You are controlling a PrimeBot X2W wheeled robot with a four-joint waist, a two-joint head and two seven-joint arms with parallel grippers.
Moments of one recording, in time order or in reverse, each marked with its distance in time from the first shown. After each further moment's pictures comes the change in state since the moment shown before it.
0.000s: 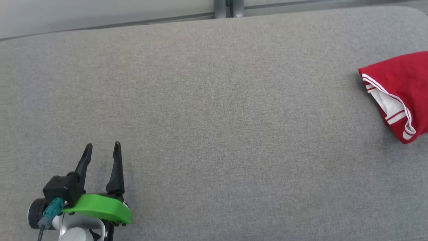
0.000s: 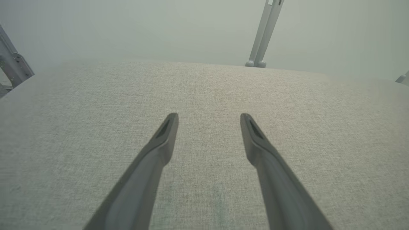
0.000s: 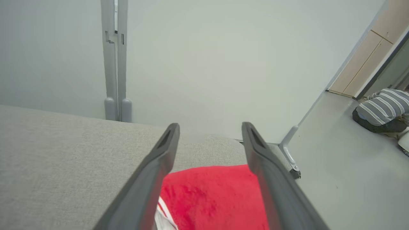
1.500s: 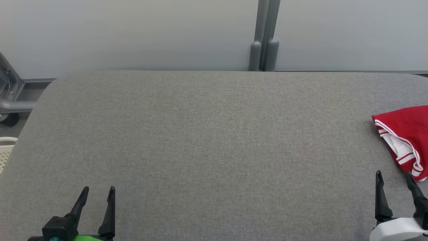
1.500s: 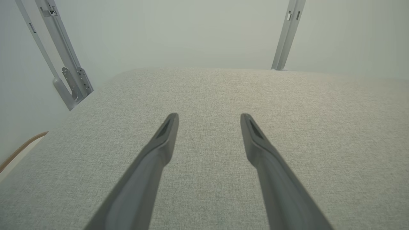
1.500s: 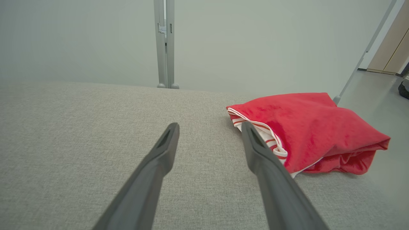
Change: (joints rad) left arm 0.207 -0.165 0.315 0.178 0.302 -0.351 -0.014; right arm 0.469 0.390 -0.063 0.042 -0.183 0.000 -0.327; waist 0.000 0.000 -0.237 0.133
